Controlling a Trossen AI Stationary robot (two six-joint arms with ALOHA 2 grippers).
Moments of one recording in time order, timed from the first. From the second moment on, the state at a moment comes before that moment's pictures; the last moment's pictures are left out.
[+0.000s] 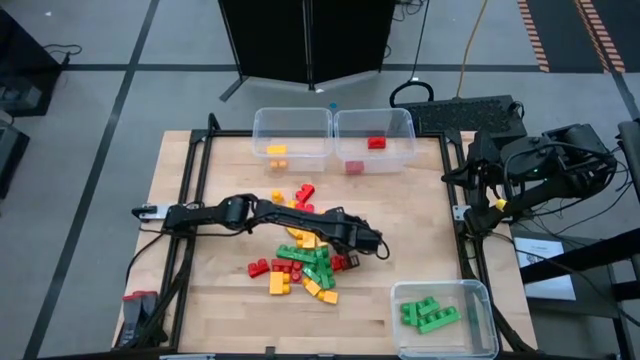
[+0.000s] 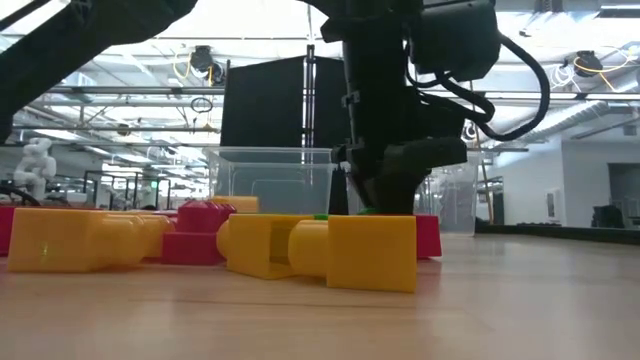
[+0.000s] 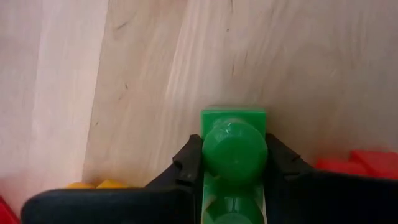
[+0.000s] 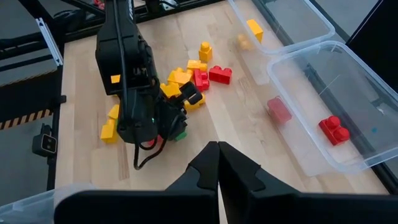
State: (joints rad) left arm -0.14 2.52 2.27 -1.17 -0.22 -0.38; right arm 0.23 0.98 1.68 -1.45 0.31 0.46
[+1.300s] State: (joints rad) left arm -0.35 2.44 2.27 0.17 -0.11 0.07; right arm 0.23 0.98 1.68 -1.44 0.37 0.50
